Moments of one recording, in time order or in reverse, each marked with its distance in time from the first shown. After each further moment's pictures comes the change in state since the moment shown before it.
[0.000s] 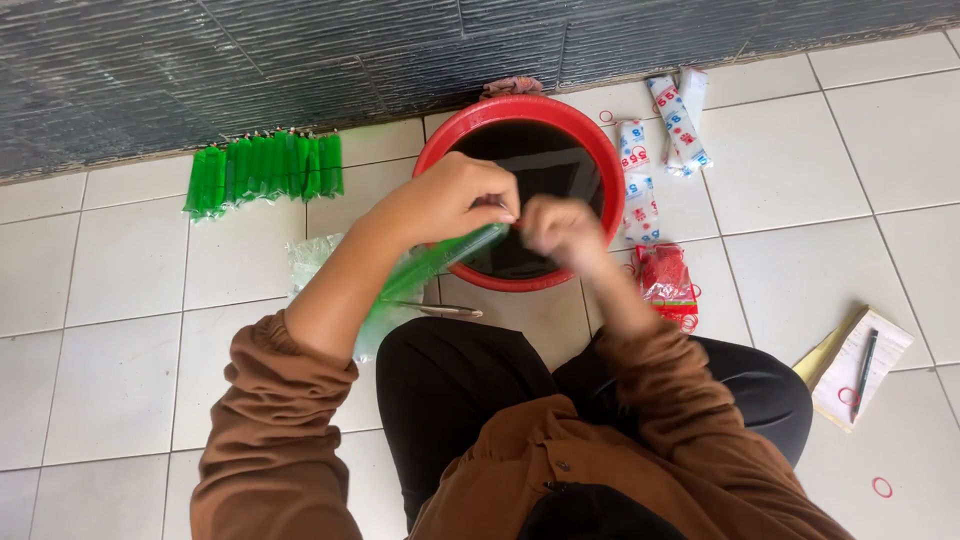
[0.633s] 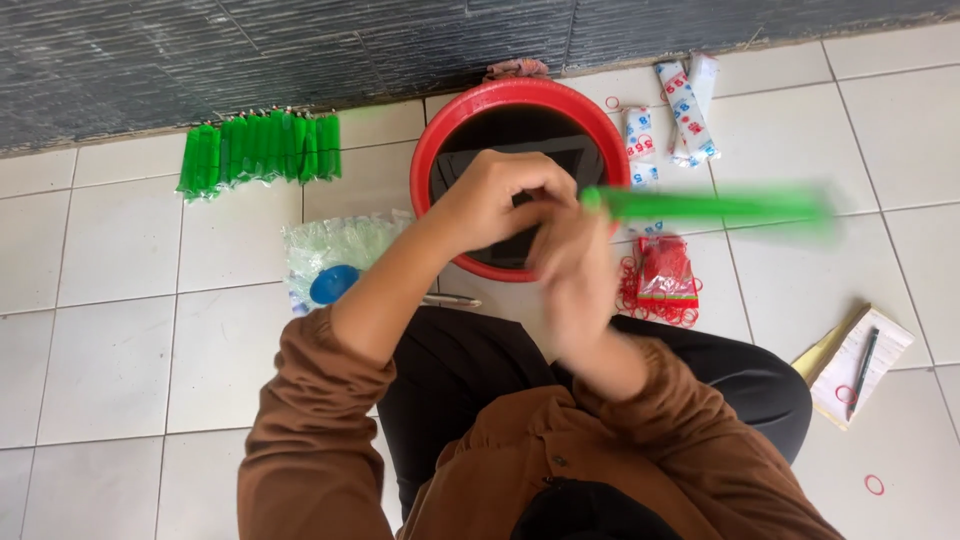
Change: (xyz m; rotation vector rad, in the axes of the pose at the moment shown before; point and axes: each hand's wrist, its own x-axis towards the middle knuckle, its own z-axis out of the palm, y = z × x) left_hand 0.015 0.006 0.039 -0.082 0.229 0.014; right_hand -0.001 -0.105 0.068 -0.335 0.241 -0.214
